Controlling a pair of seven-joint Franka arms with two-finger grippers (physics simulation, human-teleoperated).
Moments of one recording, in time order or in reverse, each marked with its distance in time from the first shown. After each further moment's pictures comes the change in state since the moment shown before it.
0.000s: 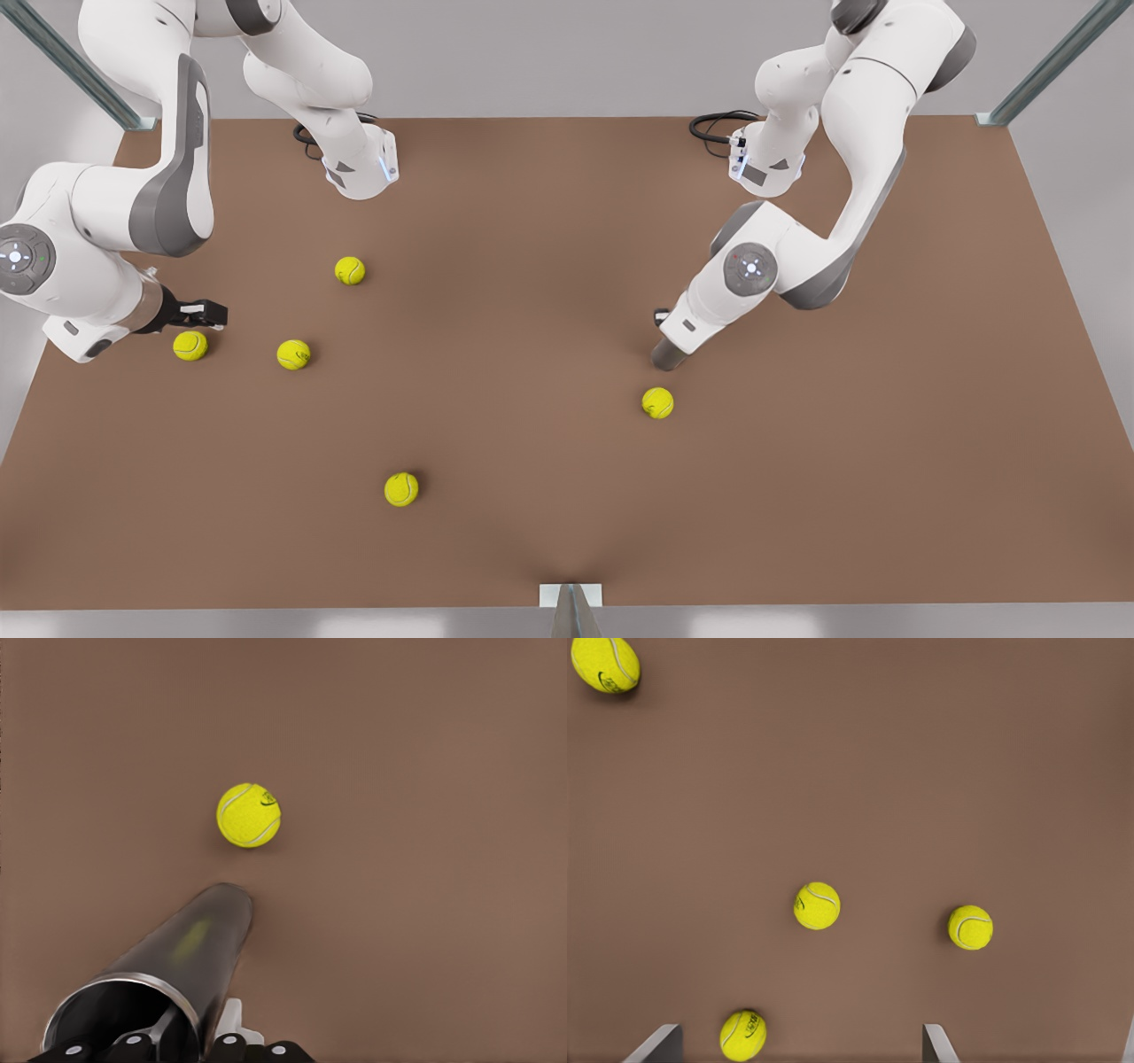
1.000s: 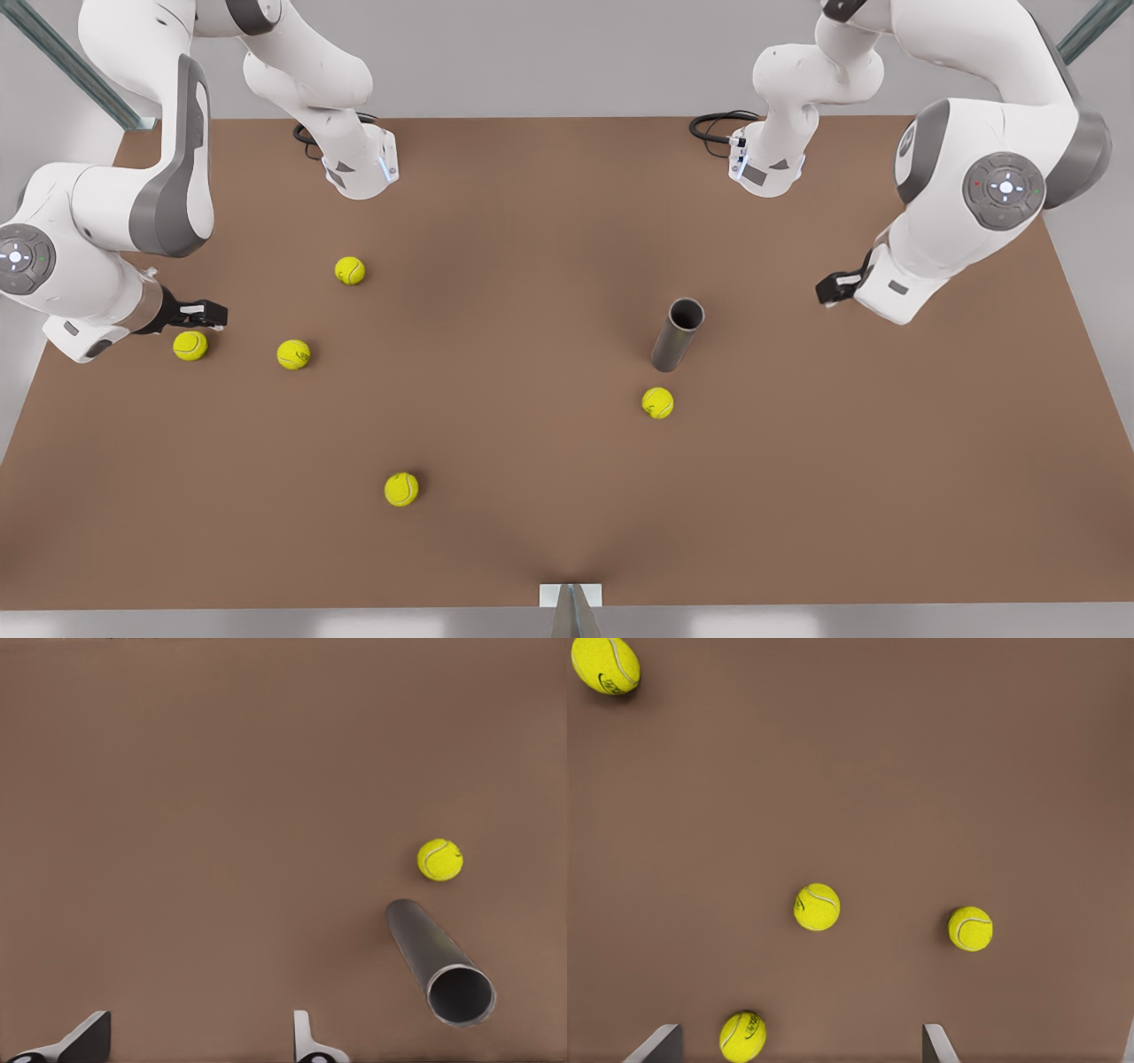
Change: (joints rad) left arm -0.342 -0.213 0.722 0.423 -0.086 -0.566 0.328; right arm 0.000 0.001 0.000 0.000 0.000 0.003 0.000
